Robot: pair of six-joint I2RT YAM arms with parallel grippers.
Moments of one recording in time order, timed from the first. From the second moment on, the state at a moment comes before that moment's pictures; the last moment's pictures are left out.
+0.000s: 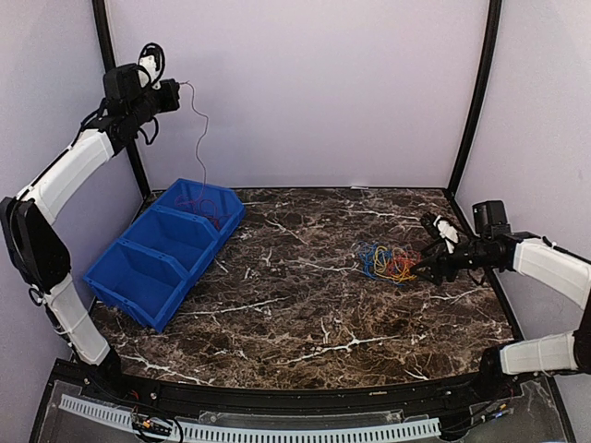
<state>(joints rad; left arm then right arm) -0.20 1.71 1.87 -0.10 -0.02 -0.12 0.09 1.14 0.67 -0.41 -0.67 -0.57</state>
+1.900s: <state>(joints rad) -0.08 1.87 1.42 -0.19 0.11 -0.39 0.03 1.11 0.65 -0.38 -0.73 -0.59</state>
